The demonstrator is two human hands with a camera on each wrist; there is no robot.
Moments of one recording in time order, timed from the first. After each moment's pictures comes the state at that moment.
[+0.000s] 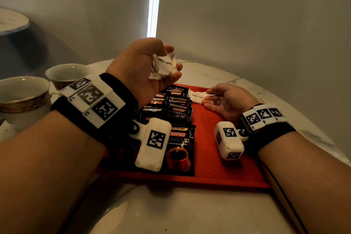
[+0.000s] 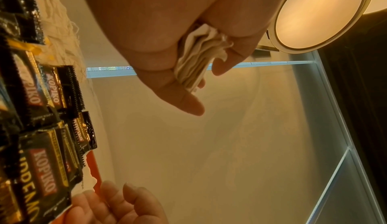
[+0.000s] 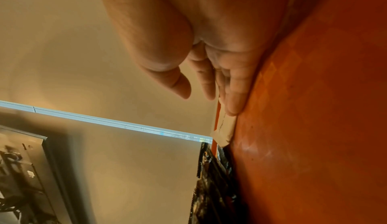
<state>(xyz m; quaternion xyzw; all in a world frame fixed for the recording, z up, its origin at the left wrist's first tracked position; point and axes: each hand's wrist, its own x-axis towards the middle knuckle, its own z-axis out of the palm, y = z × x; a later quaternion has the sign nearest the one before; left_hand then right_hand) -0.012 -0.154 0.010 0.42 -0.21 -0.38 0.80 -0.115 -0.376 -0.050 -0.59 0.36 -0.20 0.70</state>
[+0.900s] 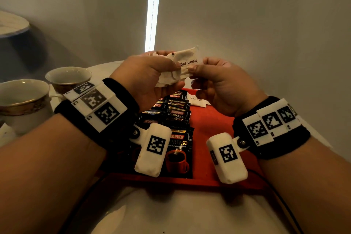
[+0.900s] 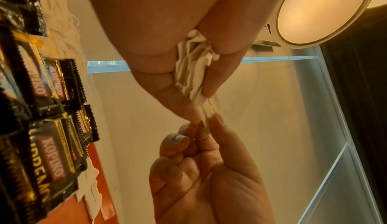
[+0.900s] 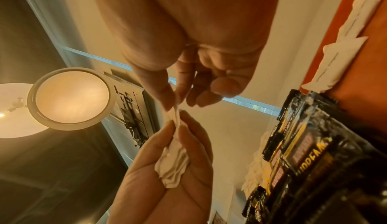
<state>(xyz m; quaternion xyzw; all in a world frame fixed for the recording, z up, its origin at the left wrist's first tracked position) -0.016 -0.158 0.004 0.46 -0.25 -0.36 0.77 -0.130 -0.290 0.014 -0.70 0.13 -0.22 0.67</state>
